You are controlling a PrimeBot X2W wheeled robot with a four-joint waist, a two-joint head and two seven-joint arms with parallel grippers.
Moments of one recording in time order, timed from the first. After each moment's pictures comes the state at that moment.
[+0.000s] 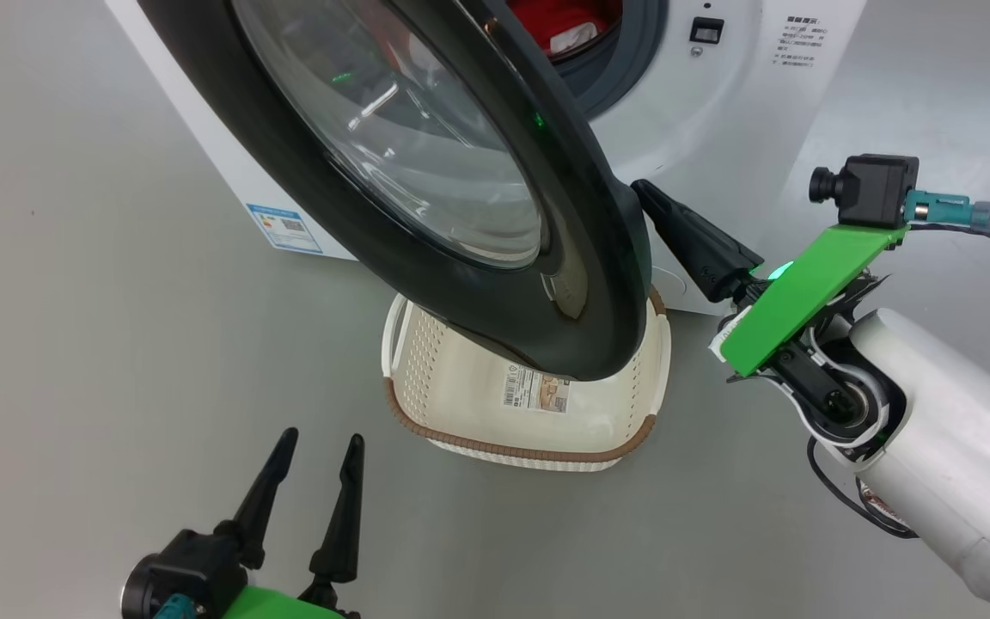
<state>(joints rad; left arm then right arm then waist) -0.09 0.04 -0.15 0.18 -0.27 -0.09 -0.25 -0.78 -0.39 0.78 0.34 1.41 0.12 -0.10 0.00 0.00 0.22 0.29</state>
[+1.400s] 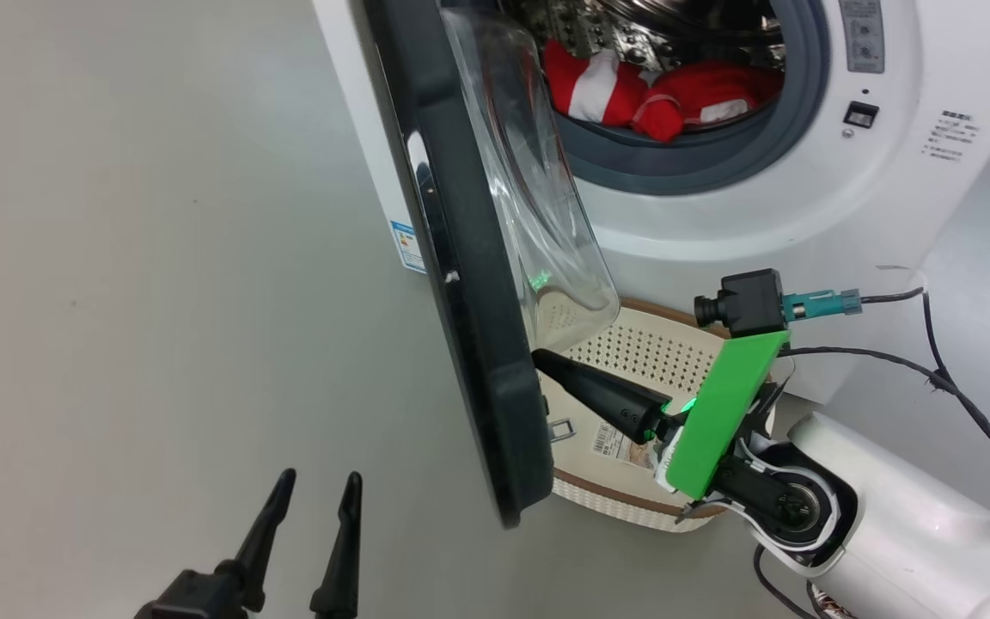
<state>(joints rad) -0.01 0.04 -0.16 0.15 -0.28 -0.05 -0.25 -0.64 -0.36 0.85 0.19 1.61 0.12 0.14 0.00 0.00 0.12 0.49</state>
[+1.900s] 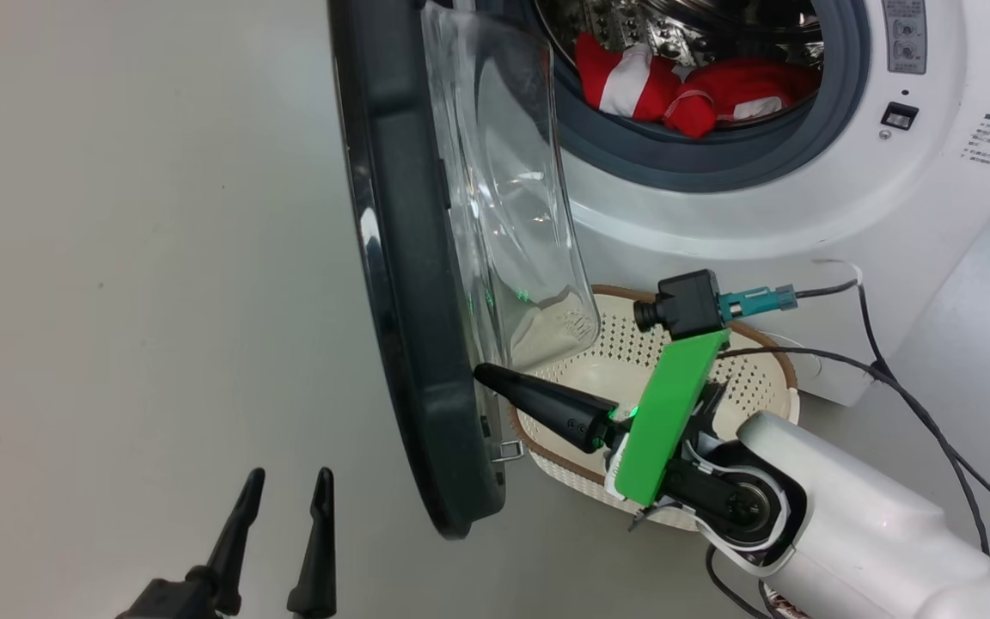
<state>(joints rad) 0.01 0.04 -0.13 0.10 -0.29 -0.01 -0.25 -0.65 -0.27 0.87 0.22 1.59 0.12 0.19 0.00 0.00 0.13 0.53</state>
